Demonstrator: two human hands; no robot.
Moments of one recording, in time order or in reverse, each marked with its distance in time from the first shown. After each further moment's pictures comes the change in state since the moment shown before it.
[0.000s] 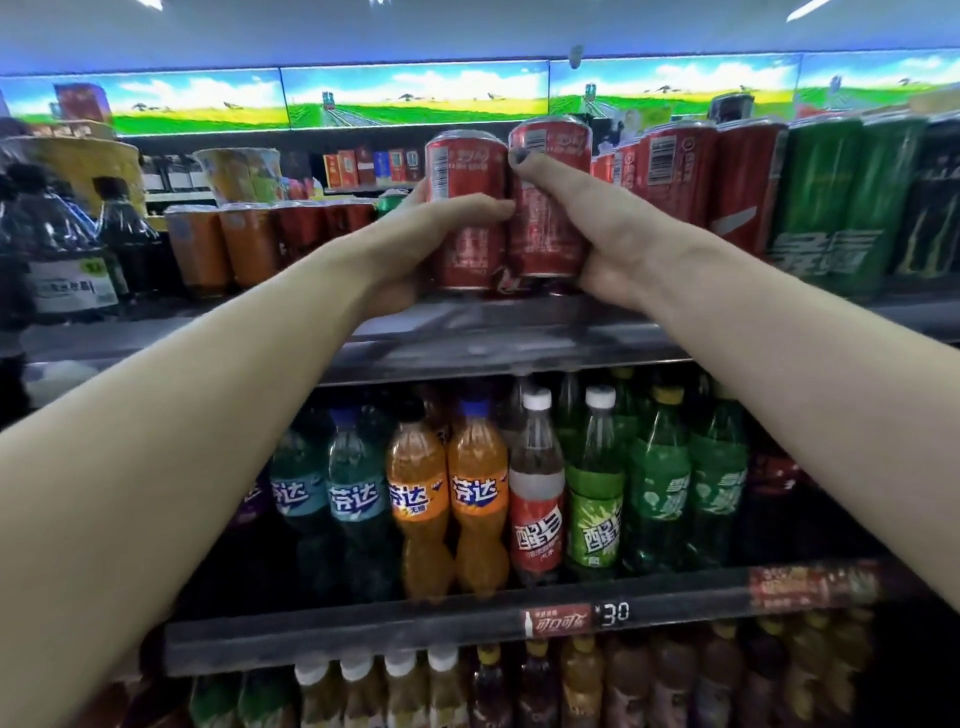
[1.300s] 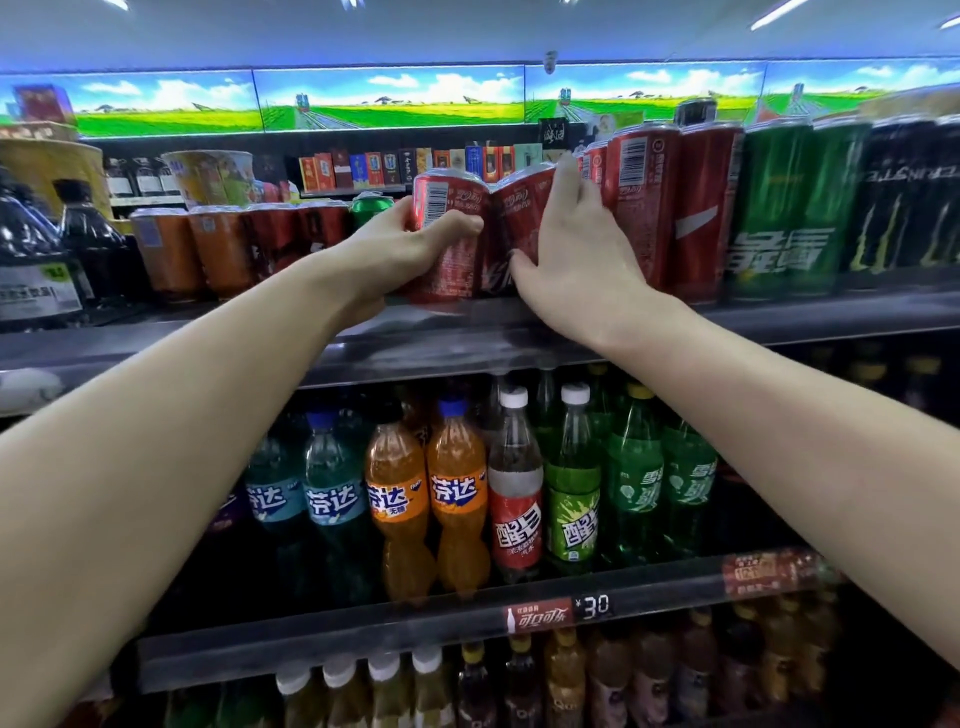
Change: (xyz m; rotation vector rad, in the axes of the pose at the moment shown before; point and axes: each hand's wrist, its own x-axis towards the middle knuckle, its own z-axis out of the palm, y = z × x) left_hand 0.001 -0.008 0.001 0.362 0.091 0.062; right_hand -0.036 0.014 0.002 -1.341 0.386 -0.303
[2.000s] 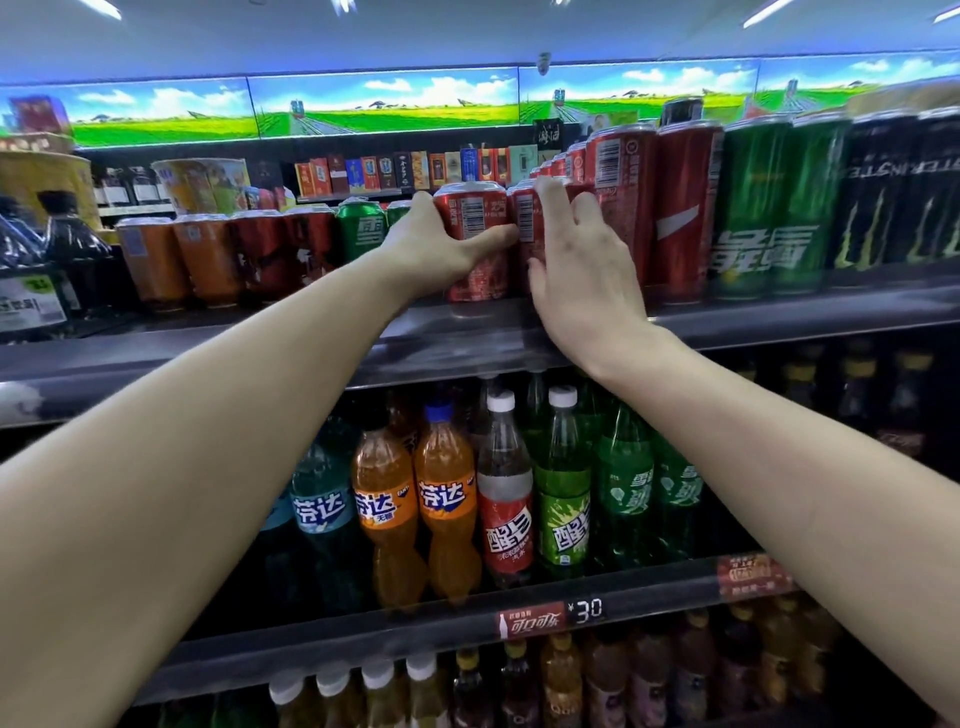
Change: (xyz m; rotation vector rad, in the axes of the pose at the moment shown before) left_hand 0.046 -0.010 0.022 0.258 0.082 0.015; right_hand -0.007 0.026 0.017 -0.048 0.225 -0.103
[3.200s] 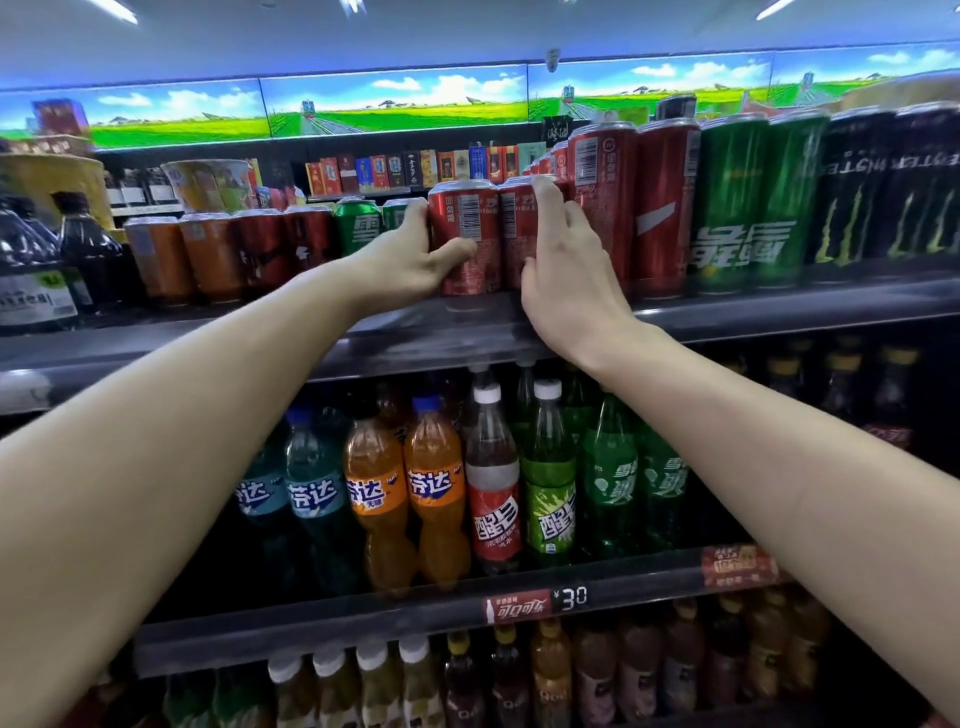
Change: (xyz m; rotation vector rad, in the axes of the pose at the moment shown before) left_hand -0.044 0.023 -0.003 0.320 -0.092 0.066; right_hand -0.008 0.009 -0.009 0.245 -0.081 0.015
